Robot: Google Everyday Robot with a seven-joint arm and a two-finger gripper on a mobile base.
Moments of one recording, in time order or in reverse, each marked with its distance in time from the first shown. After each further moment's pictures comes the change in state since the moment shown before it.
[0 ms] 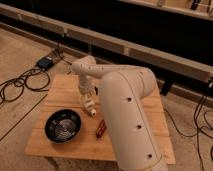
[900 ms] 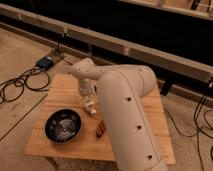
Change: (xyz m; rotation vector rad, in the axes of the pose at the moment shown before) arm -0.002 -0.003 0.008 0.075 -0.053 0.070
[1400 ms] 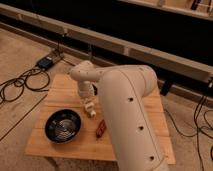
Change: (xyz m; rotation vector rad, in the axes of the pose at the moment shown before) arm 0.019 0.008 0.005 -0.014 0.035 -0.002
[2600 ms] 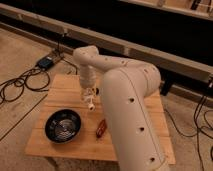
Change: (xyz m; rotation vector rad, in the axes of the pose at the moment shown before) arm 0.013 -0.011 -0.092 -0.170 0.156 0.176
